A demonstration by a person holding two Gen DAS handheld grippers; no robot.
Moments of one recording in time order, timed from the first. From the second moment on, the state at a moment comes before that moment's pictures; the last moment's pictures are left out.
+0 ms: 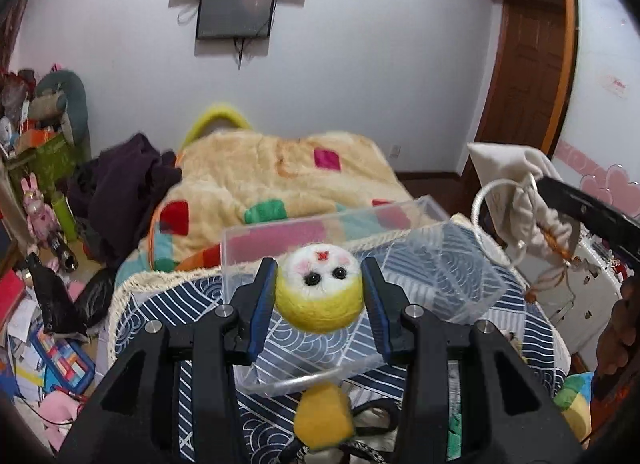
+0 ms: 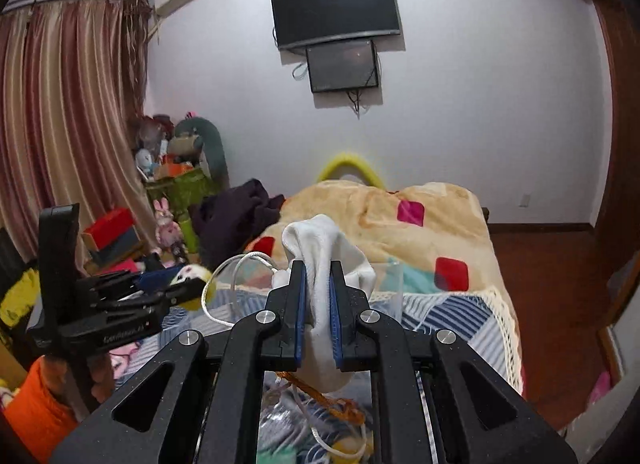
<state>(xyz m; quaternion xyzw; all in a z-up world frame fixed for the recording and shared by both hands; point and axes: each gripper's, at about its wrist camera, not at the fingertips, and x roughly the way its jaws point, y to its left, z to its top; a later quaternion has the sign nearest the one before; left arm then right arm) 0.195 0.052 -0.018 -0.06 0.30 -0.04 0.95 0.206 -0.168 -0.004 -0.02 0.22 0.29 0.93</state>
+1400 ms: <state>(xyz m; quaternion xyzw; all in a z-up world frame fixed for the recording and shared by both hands) 0.152 0.057 -0.015 -0.03 0.31 -0.03 0.95 0.173 -0.204 -0.017 -0.06 0.23 0.25 0.94</state>
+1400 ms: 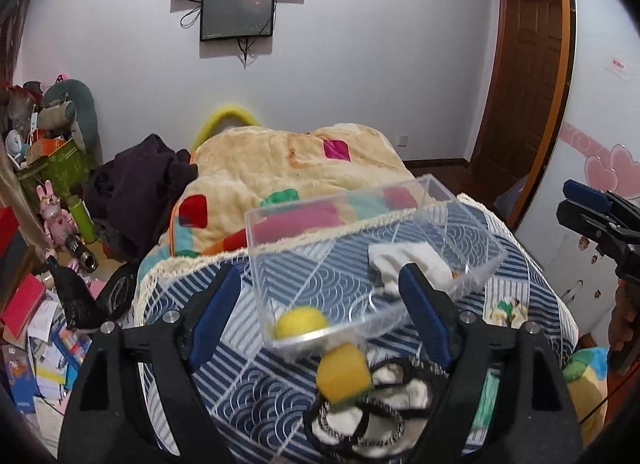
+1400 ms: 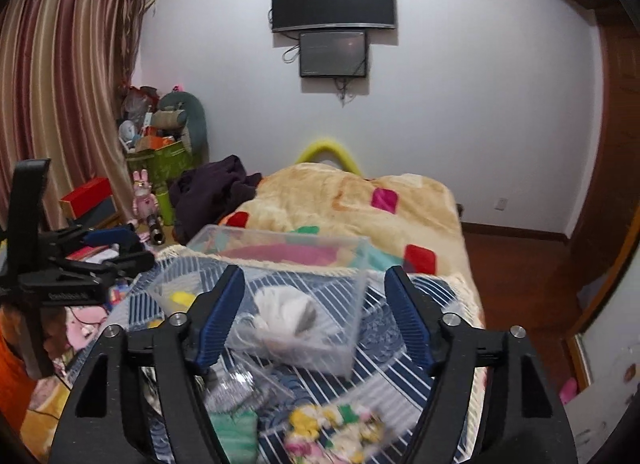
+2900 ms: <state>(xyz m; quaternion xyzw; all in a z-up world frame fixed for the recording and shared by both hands) 0.115 0.044 -0.065 -0.08 0.33 -0.05 0.94 0.149 -0.234 -0.084 -0.04 0.31 0.24 0.92</state>
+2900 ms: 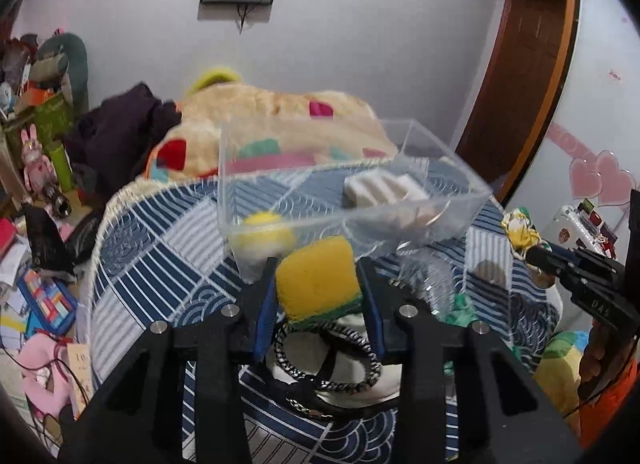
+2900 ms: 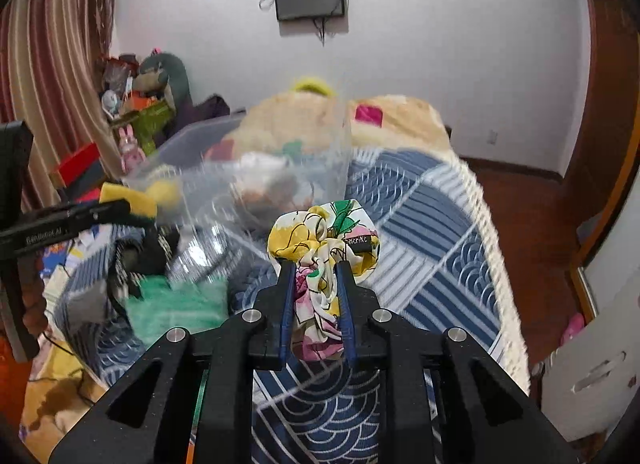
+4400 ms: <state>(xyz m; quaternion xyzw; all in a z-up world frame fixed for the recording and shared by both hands) 0.241 0.016 -0.076 -0.01 0.39 -0.05 0.92 0.253 -0.140 -0.082 -0.12 0.35 0.24 0.90</state>
